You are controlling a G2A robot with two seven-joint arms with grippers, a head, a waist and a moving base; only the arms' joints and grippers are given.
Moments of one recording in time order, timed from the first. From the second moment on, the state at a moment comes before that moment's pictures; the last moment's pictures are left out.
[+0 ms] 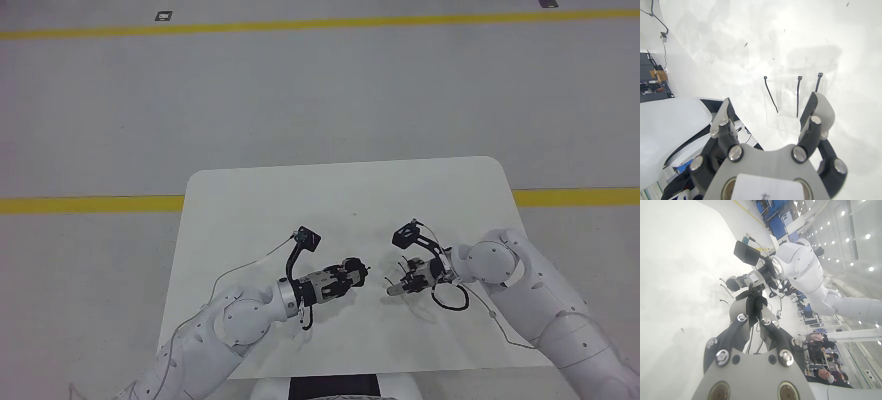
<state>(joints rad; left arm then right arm) 1.44 -1.08 -0.86 -1.73 0.27 -0.34 -0.38 -1.26 -0.90 1.05 -1.56 -0.42 -0.34 1.22</state>
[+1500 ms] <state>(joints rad) 1.44 -1.08 -0.86 -1.73 0.27 -0.34 -0.38 -1.24 -0.90 1.00 -1.54 -0.52 -0.30 1.17</state>
